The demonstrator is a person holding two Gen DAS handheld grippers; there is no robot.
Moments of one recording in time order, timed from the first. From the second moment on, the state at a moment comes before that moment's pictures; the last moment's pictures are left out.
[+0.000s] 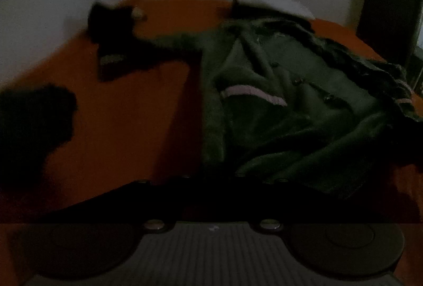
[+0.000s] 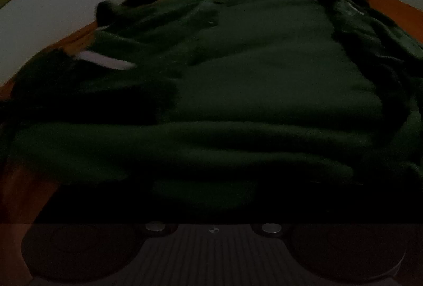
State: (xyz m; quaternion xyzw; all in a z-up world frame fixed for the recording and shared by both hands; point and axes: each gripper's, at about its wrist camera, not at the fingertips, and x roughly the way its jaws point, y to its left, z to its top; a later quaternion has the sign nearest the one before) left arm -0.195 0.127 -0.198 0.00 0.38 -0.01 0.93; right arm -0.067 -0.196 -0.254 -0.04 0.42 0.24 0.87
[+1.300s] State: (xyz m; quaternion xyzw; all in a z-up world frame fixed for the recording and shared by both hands) left arm -0.191 0.094 -0.251 0.05 0.43 0.03 0.90; right arm 0.001 -0.232 -0.204 0.17 0.48 0.31 0.80
